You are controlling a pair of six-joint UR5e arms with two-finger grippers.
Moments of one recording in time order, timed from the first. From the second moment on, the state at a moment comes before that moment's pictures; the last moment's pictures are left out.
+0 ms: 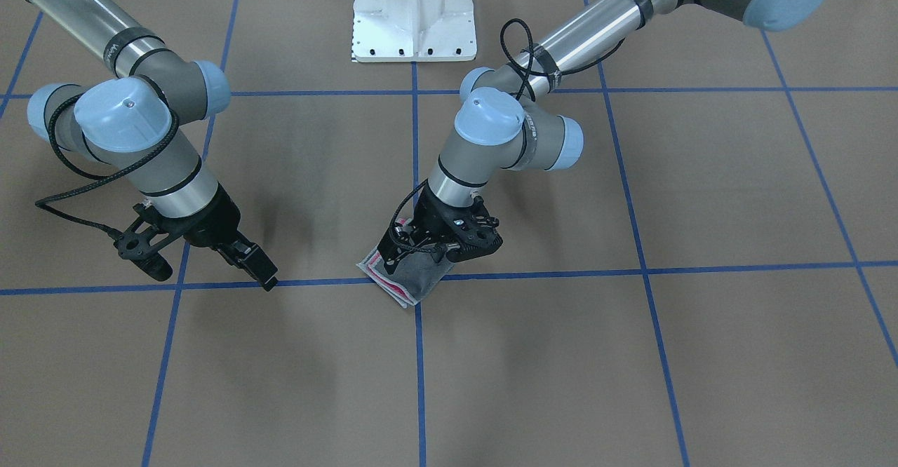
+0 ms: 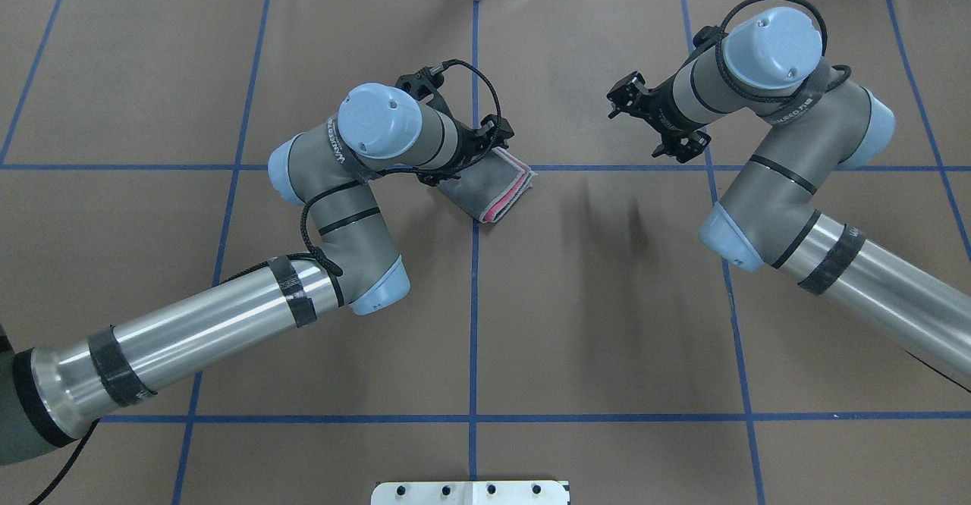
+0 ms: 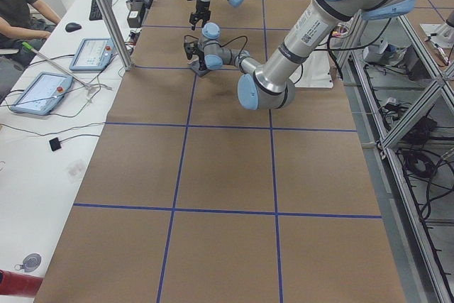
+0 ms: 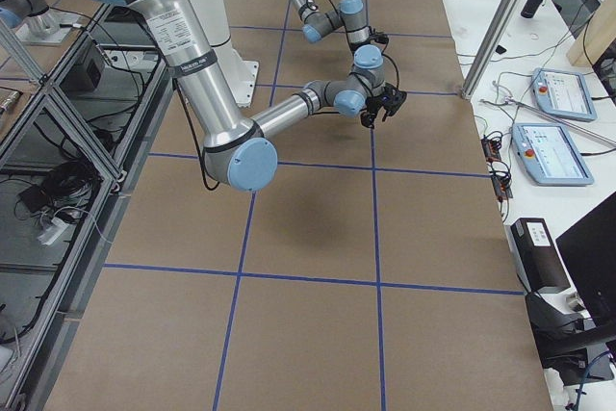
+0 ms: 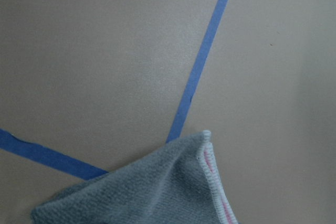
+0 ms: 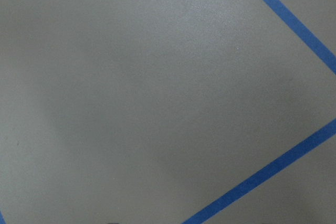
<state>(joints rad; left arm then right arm) -0.60 -2.47 -1.12 -2.35 -1.77 -1.71 0.83 -1.07 1.51 -1.09 1.97 1.74</state>
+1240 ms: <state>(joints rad) -1.01 -1.66 -2.01 -1.76 -2.08 -0.75 1.22 -1.38 1.58 -1.09 2.27 0.93</state>
